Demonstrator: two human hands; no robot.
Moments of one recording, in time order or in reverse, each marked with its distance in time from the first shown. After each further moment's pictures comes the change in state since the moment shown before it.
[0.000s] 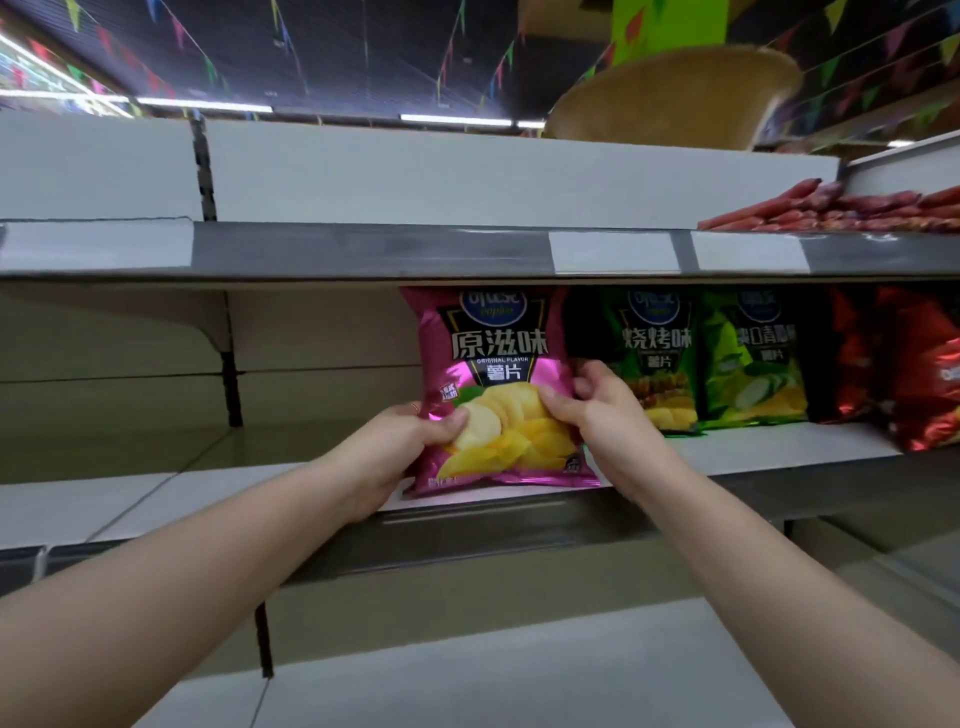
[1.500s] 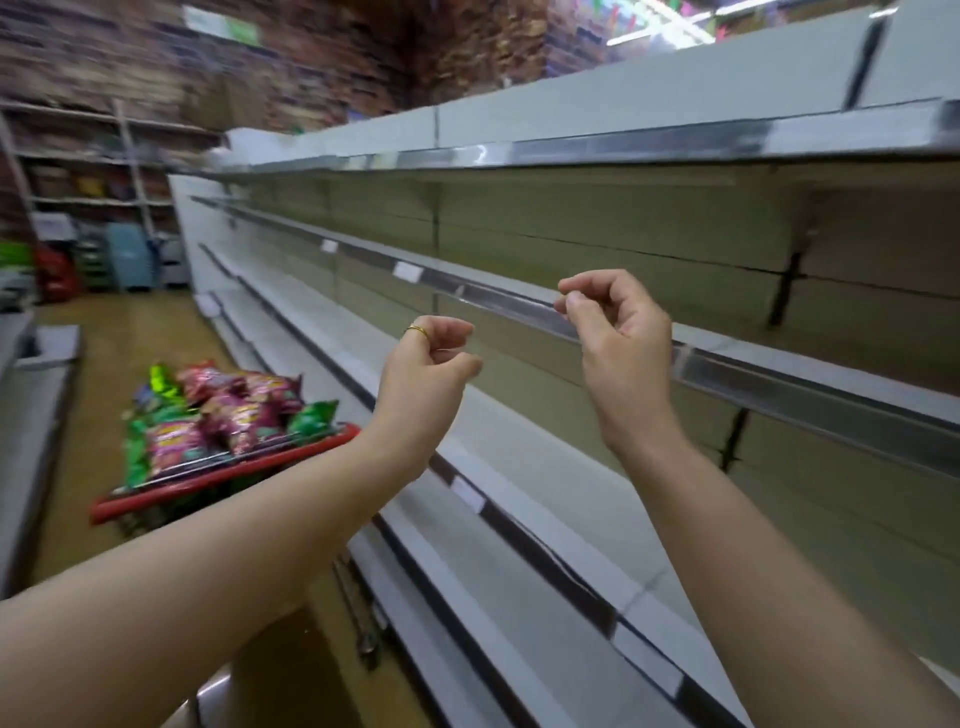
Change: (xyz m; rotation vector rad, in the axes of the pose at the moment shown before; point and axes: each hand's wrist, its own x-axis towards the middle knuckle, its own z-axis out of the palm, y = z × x) left_hand -0.352 -0.038 -0.143 0.290 1.331 0.248; right_hand -0.236 -0.084 0.291 0.507 -0.695 -0.333
